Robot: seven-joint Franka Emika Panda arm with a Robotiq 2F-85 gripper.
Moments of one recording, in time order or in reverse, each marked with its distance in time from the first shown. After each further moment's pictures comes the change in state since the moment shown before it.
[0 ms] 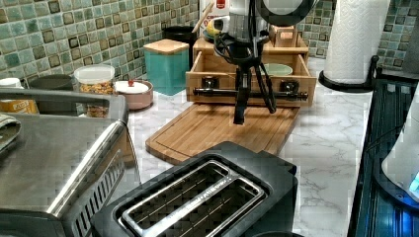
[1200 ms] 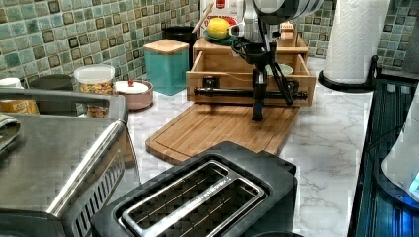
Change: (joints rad) arm -0.103 0.070 -0.137 0.041 0.087 -0.074 -0.242
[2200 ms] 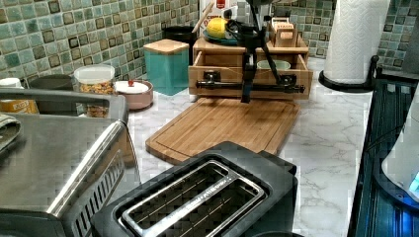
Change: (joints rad) arm -0.037 0.050 -0.034 0.156 0.076 -0.062 -0.184
